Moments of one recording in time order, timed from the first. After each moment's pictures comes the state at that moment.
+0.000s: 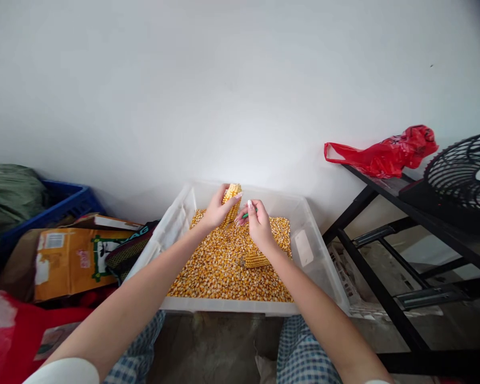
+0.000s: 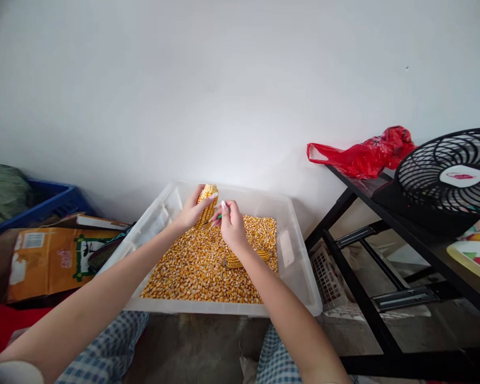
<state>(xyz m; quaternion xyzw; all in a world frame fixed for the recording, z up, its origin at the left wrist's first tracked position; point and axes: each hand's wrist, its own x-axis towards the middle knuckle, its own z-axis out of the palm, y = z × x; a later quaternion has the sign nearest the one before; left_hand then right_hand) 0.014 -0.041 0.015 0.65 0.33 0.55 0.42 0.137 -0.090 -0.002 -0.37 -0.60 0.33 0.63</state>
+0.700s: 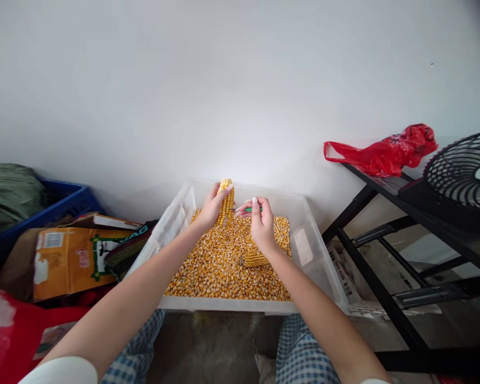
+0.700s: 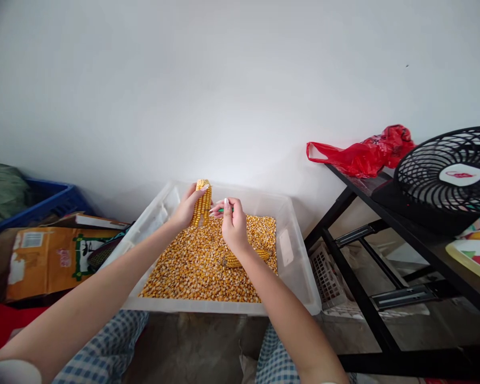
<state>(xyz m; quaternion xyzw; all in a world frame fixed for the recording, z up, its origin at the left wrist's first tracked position) 0.012 -0.034 0.012 0.55 0.31 0.55 0.55 0.136 -0.097 0.005 -0.34 -0.59 0.27 0.68</state>
